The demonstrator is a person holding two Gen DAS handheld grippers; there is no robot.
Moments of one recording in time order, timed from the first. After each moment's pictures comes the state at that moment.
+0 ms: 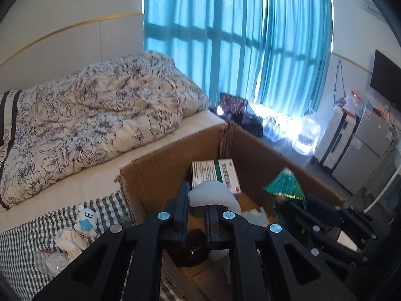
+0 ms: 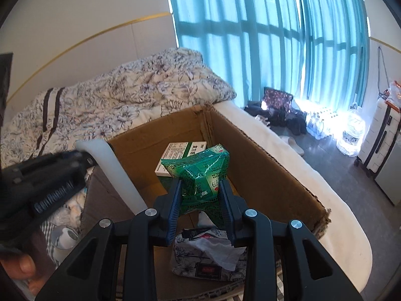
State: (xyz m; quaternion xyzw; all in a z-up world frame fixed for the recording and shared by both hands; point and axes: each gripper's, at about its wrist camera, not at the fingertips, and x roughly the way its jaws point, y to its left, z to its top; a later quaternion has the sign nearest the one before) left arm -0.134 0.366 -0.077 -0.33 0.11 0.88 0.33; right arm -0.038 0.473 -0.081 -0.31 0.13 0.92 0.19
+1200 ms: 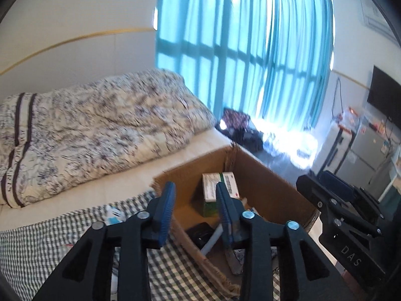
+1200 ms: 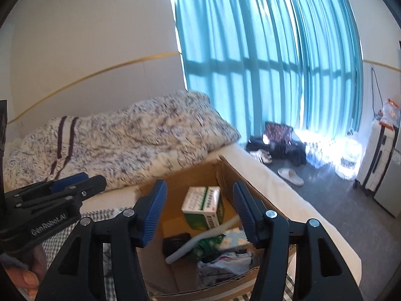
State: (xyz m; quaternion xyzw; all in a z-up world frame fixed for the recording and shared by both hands) left arm -0.097 0.278 0.007 -0.27 0.06 0.91 0.31; right arm 0.007 0.413 0.014 -0.19 0.10 0.96 0.19
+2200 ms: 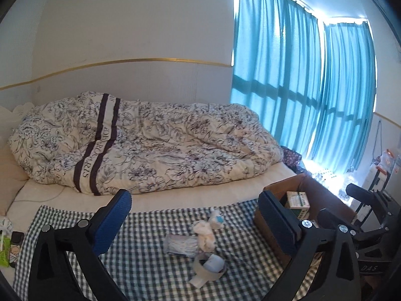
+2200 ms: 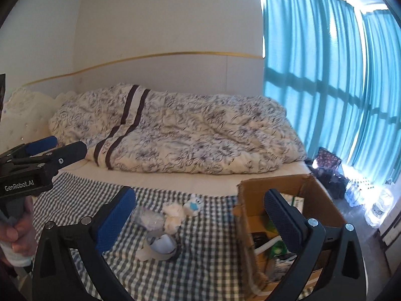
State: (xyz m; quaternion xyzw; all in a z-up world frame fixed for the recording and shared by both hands) left arm -0.085 0.053 0.025 -0.21 0.01 0.96 0.16; right arm -0.033 0.248 0.018 -0.23 0.00 0.97 0.03
